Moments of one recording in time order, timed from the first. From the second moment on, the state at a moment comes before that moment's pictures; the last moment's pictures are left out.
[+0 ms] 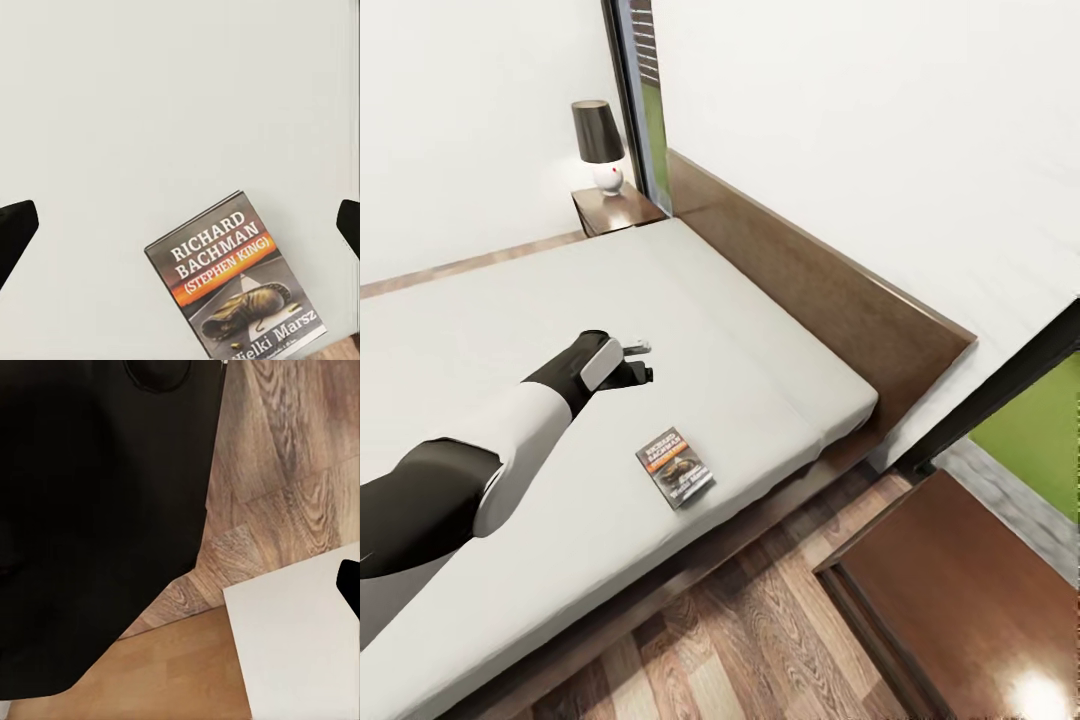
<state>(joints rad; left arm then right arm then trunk) -1.44 -0.03 -0.32 -0.29 0.62 0.72 0.34 -0.26 0.01 0.72 -0.02 -0.65 0.07 -0.12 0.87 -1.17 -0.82</state>
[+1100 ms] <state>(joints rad) -1.44 -0.03 -0.33 -0.29 0.62 0.72 0.34 -0.26 0.01 0.72 -0.02 -0.65 0.07 -0.12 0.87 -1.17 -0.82</state>
